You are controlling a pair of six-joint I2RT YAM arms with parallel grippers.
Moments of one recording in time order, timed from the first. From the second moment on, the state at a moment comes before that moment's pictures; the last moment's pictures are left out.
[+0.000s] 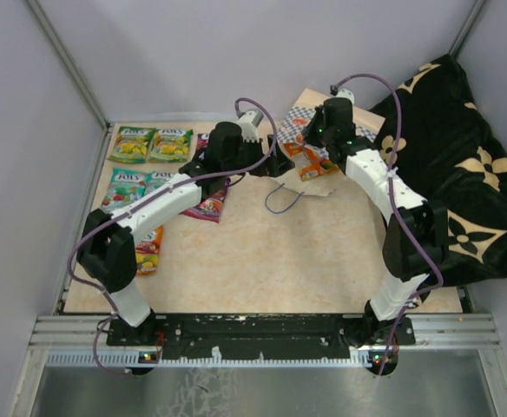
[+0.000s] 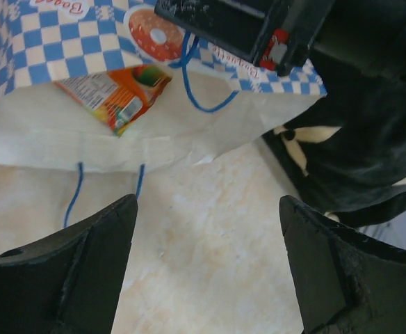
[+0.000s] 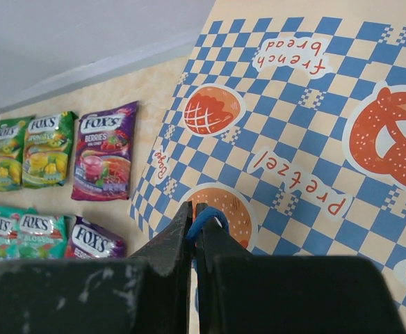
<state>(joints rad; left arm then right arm) -0.68 1.70 1.44 -0.09 0.19 -0.46 0.31 1.72 1.48 -0.18 0.05 0.56</state>
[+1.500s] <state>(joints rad) -0.73 2.50 1.85 0.27 -0.17 -1.02 0.31 1.73 1.64 -0.34 0.10 0.45</state>
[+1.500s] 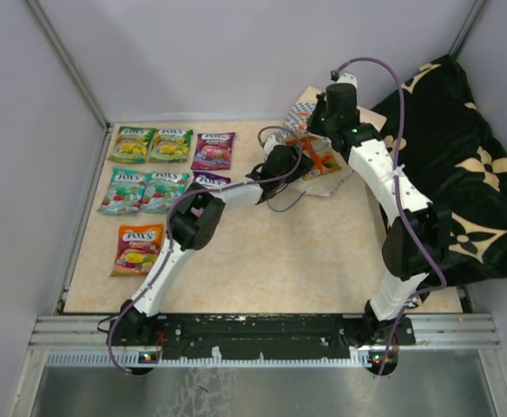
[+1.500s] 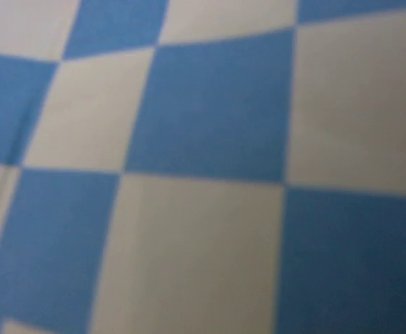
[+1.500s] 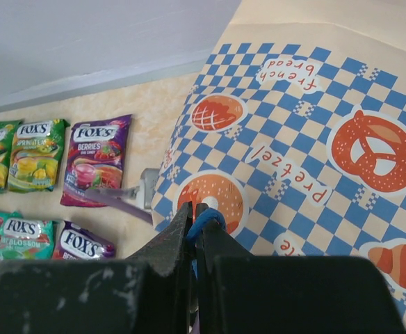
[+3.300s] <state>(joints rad) -0.74 1.14 0.99 0.38 -0.08 -0.50 0.31 1.85 1.67 -0.31 0.16 0.50</state>
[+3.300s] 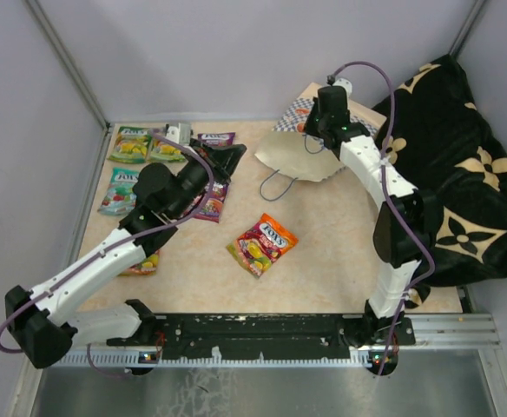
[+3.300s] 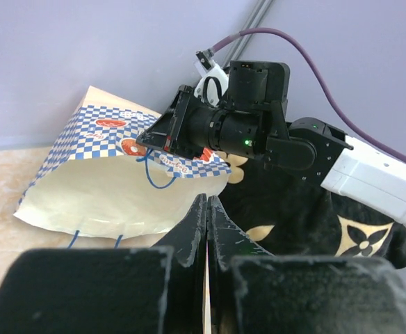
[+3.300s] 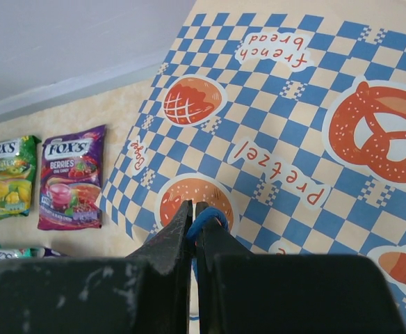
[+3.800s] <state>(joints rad) -0.74 1.28 1.08 -0.01 -0.10 -0.29 0.31 1.87 1.81 -0.36 0.12 0.50</state>
